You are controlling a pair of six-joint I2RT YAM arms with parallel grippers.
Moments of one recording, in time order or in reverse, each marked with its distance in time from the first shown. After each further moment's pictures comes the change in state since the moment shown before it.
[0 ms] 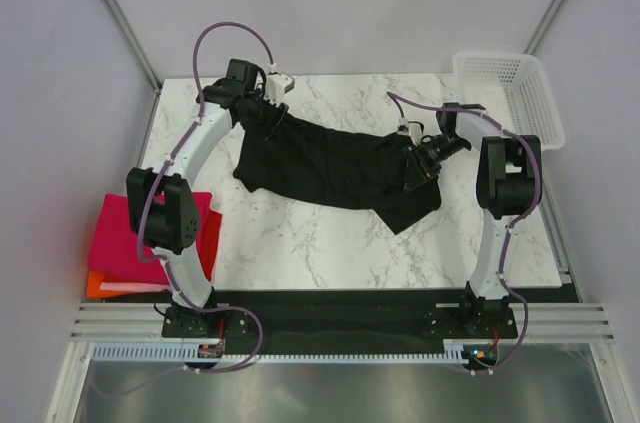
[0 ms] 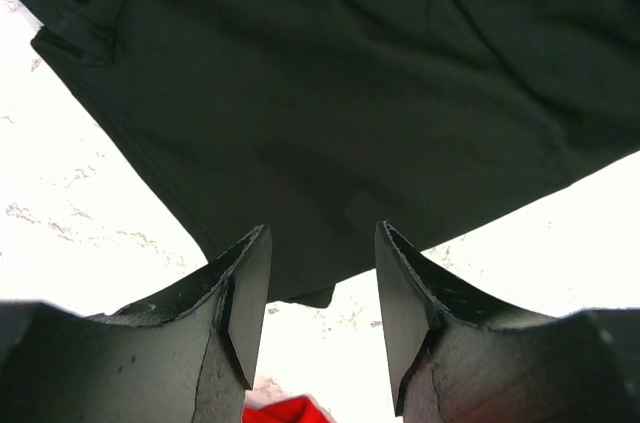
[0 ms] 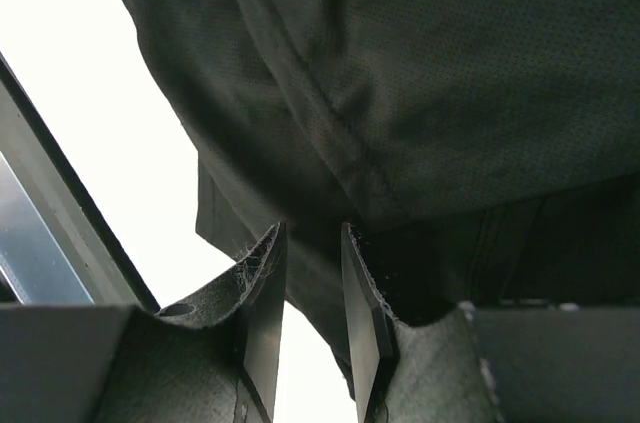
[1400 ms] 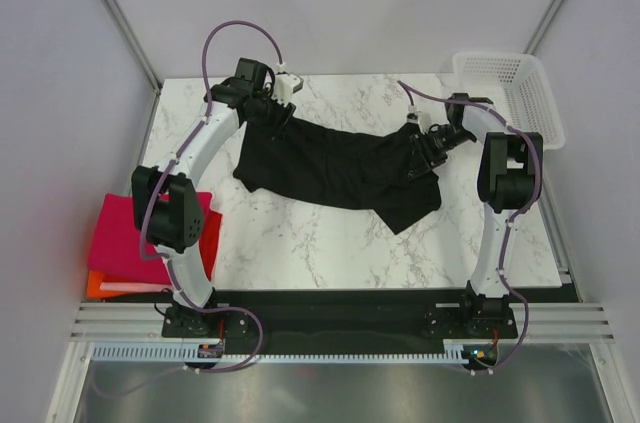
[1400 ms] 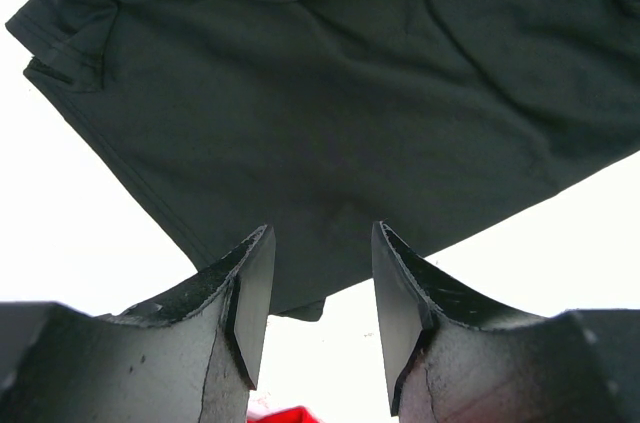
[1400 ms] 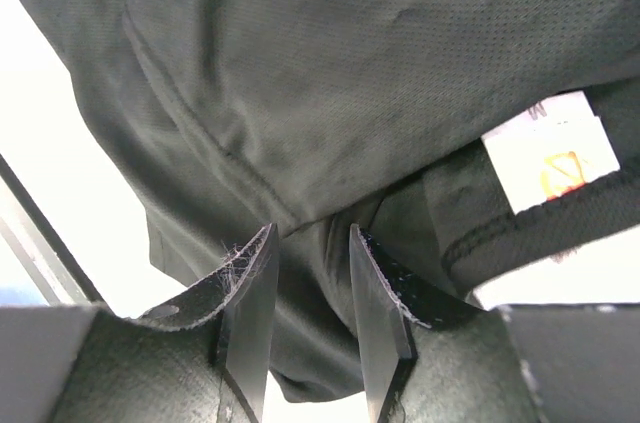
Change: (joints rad) left arm -0.046 0.020 0.029 -0.002 -0.019 0.001; right arm -0.051 0.095 0.132 0.042 0.022 0.076
